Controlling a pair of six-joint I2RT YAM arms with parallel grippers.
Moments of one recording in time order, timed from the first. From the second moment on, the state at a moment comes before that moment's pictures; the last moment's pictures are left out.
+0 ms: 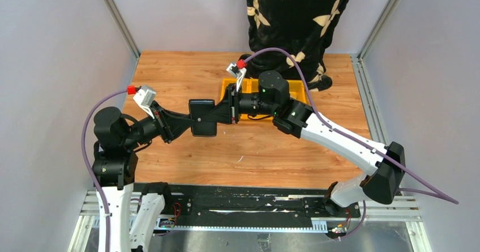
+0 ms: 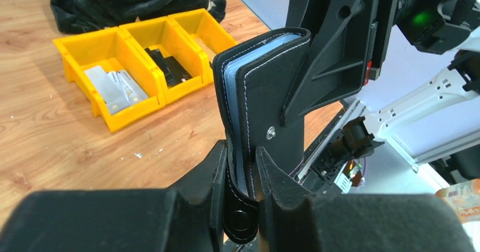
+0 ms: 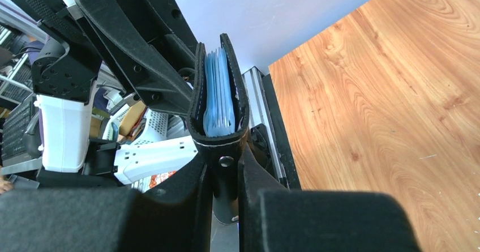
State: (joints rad) left arm 0.06 0.60 1.00 -0.56 0.93 -0.31; right arm 0.93 1.42 1.34 0.01 -0.55 0.60
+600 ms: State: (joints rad) left arm 0.06 0.59 1.04 -0.63 0.95 -0.24; right arm 0.92 1.34 1.28 0.05 -0.62 0.59
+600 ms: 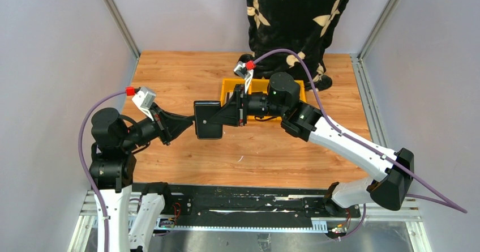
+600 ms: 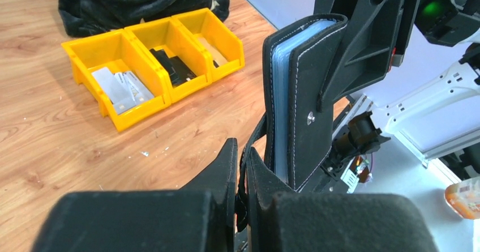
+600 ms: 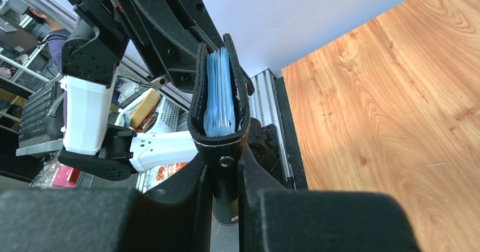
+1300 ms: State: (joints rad) left arm 0.06 0.59 1.04 -0.54 0.94 -0.31; right arm 0.91 1.34 1.28 0.09 -0.68 0.62
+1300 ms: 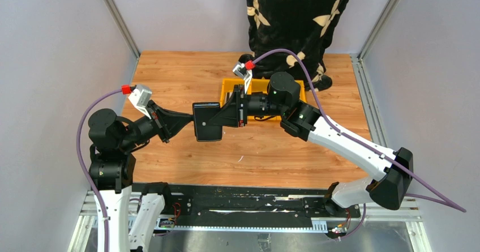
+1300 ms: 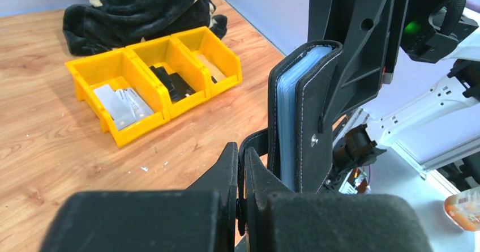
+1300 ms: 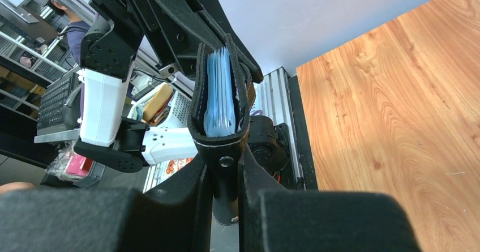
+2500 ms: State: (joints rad) left arm 0.06 0.53 1.19 -0.61 0.72 -0.12; right arm 1.28 1.28 1.26 0.00 -0.15 0.11
